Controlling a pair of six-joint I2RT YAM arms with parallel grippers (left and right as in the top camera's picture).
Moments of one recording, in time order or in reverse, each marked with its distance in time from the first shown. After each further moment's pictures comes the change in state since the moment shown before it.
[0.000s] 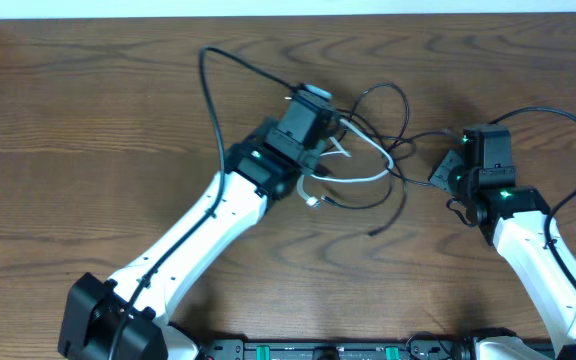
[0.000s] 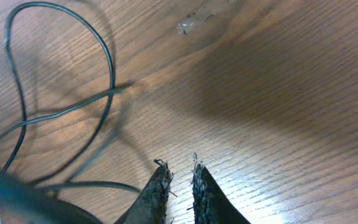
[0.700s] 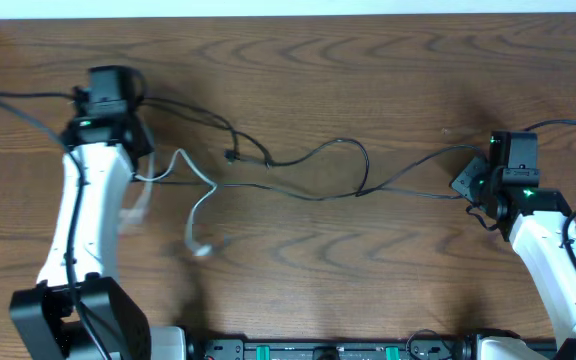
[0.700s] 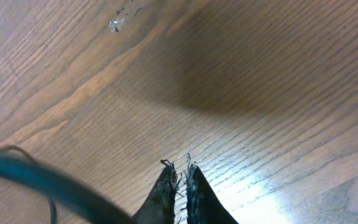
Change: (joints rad) left arm 0.776 0.000 0.000 -0.199 -0.111 -0.146; right arm -0.135 0.000 0.000 -0.093 -0.038 0.013
